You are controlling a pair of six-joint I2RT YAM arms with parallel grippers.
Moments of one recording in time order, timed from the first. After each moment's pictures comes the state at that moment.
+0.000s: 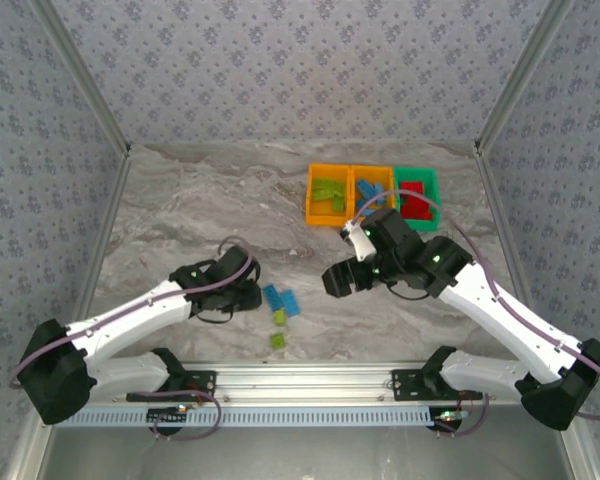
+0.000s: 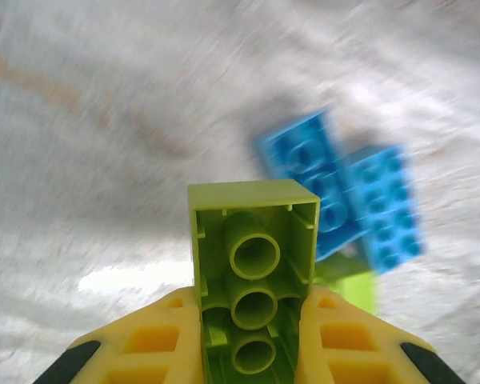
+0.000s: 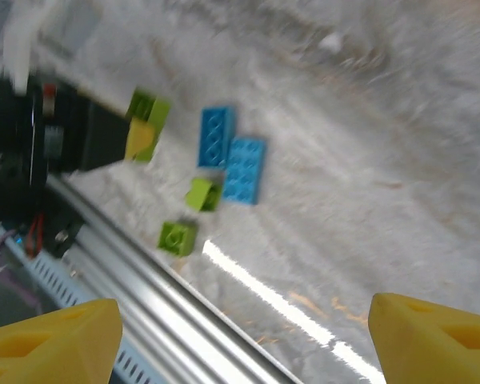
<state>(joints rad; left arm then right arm) -0.82 1.14 0.75 -0.71 -0.04 -0.85 0.77 1.09 1.12 -0.96 -0.25 0.35</state>
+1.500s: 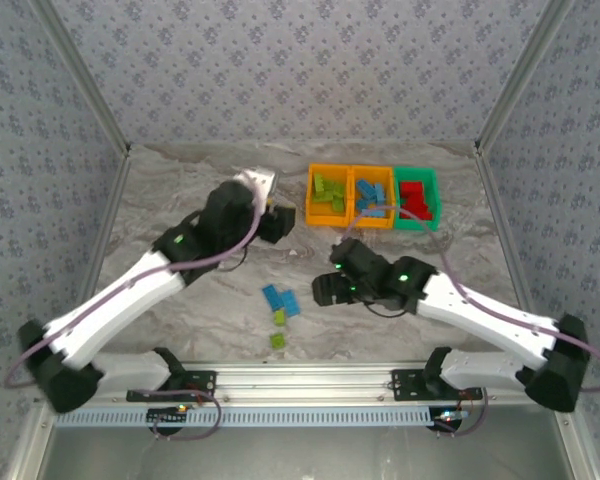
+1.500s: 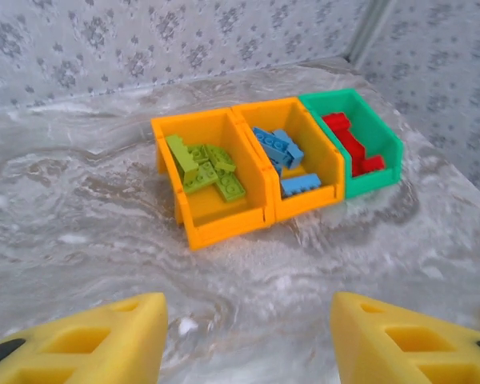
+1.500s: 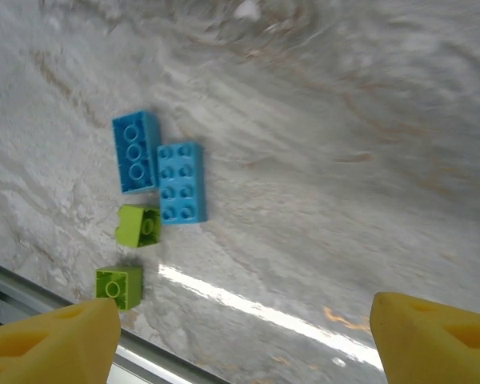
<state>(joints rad) -0.84 1.11 1.16 -0.50 -0.18 -0.28 1.00 1.20 0.98 -0.78 0.10 0.69</state>
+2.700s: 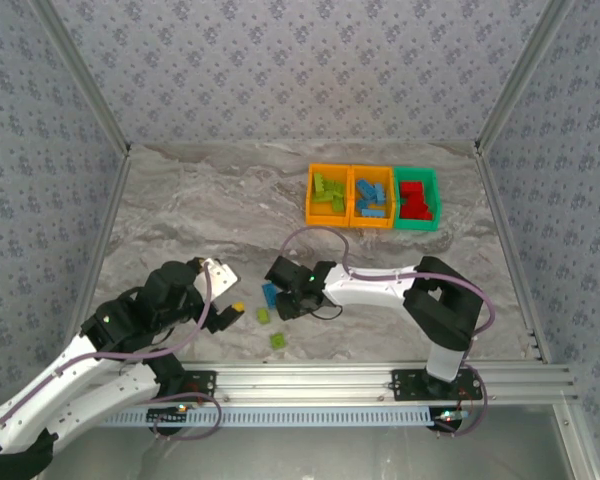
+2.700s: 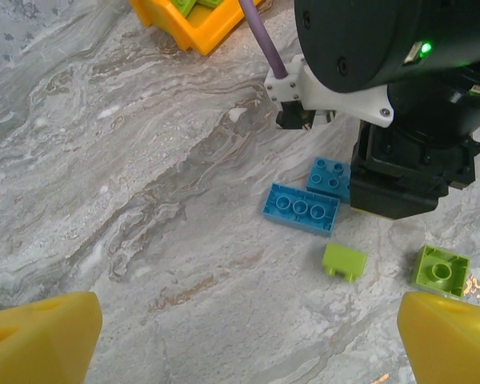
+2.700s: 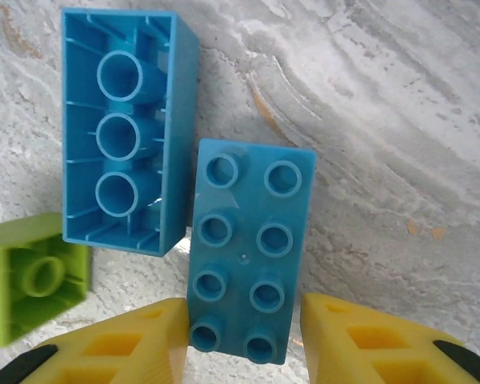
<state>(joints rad) -0.84 0.59 0.77 -0.87 -0.12 0.20 1.08 1.77 1.09 -0.53 0.06 0.64</state>
